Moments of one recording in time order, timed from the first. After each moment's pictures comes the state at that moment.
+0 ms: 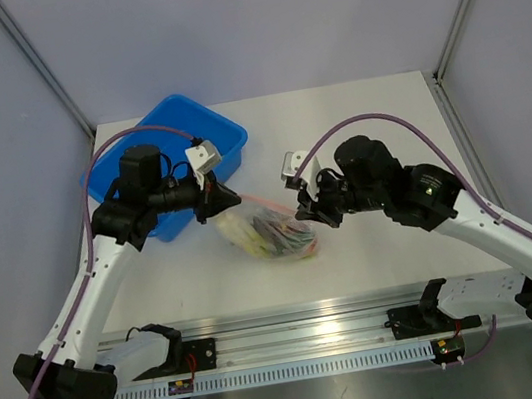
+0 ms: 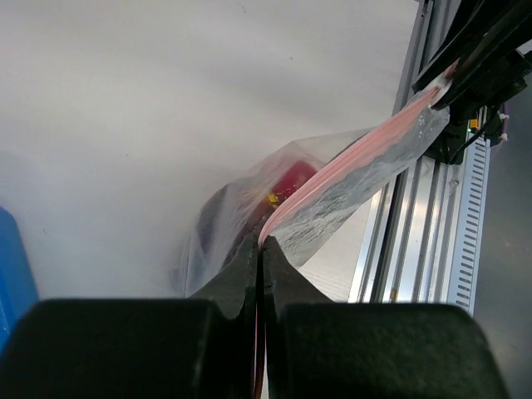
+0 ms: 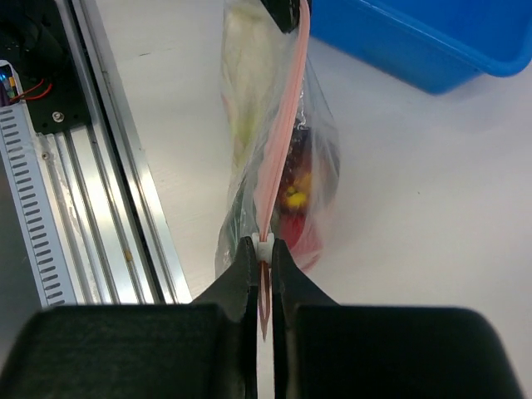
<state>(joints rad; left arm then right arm) -0.38 1.12 1.20 -0.63 0.84 0.29 0.90 1.15 1.36 -0.75 -0.24 -0.26</state>
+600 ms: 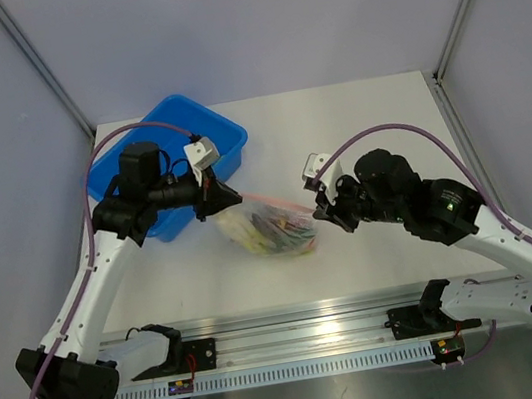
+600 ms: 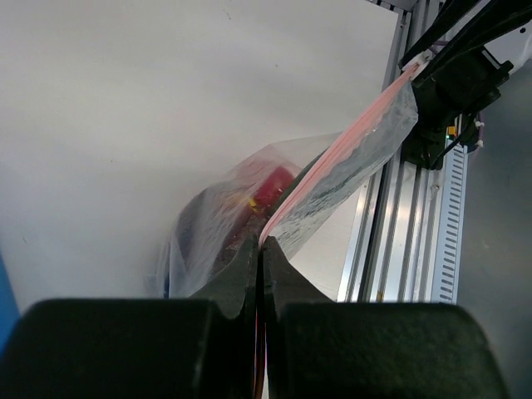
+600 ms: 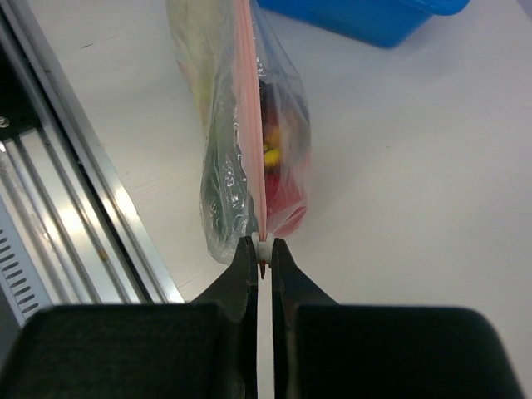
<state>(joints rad) -0.35 1.14 1.20 -0.62 0.90 0.27 0.90 1.00 1.23 -0.75 -0.08 -0.19</state>
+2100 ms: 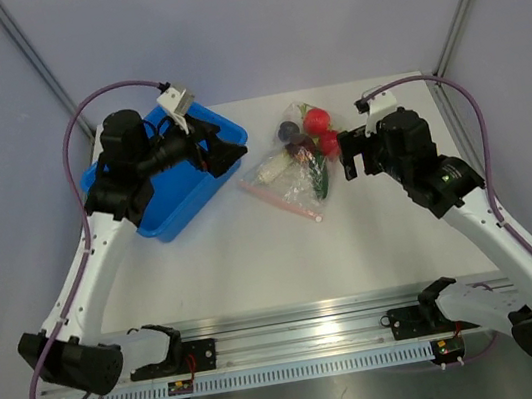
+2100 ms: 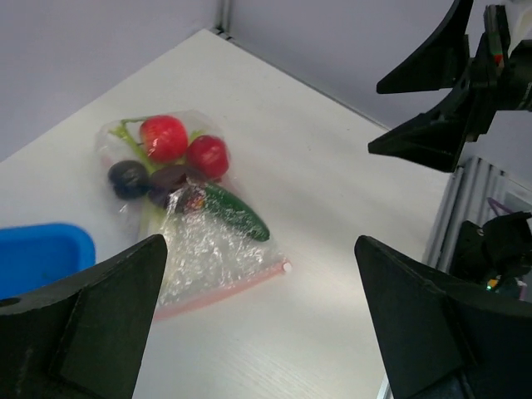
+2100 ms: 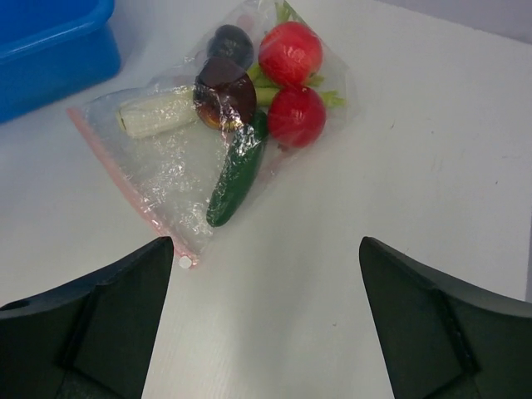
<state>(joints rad) -0.34 1.34 1.46 -0.31 0.73 -0.09 0.46 1.05 1.17 -0.54 0.18 0.00</state>
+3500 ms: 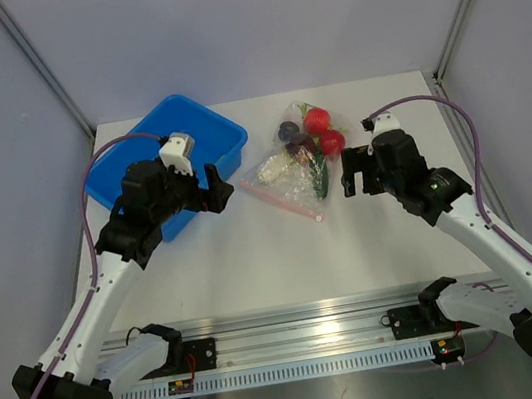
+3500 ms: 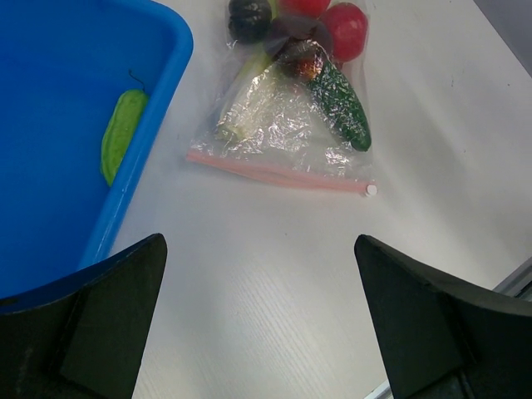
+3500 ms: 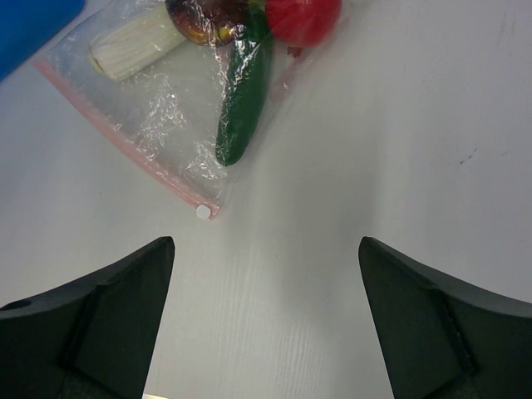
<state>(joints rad) -0.39 1.03 1.02 -0.39 0.22 -0.15 0.46 1.04 1.01 -0.60 0.21 0.28</state>
